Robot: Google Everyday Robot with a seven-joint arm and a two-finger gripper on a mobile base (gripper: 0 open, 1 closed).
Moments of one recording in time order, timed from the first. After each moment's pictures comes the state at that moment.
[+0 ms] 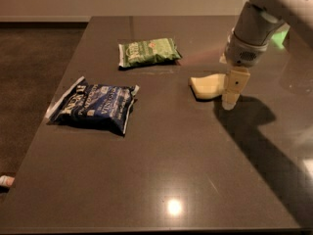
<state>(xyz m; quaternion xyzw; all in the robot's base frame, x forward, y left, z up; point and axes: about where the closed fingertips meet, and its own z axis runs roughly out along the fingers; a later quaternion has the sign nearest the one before) 0.588 -0.215 0.864 -0.63 0.77 0.01 0.09</state>
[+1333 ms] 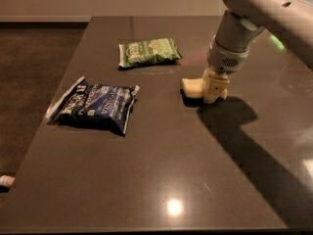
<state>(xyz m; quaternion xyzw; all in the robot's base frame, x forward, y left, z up) 0.583 -0.172 0.851 -0.65 0.75 0.02 0.09</state>
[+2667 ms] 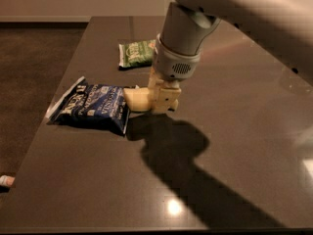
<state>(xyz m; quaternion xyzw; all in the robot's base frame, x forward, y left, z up) 0.501 -0.023 0.892 -0.75 0.64 0.07 0.13</state>
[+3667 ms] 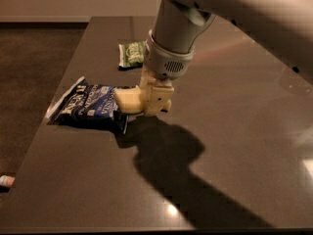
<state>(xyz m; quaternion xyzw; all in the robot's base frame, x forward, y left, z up) 0.495 -0.003 0.905 -0.76 0.63 0.07 0.15</state>
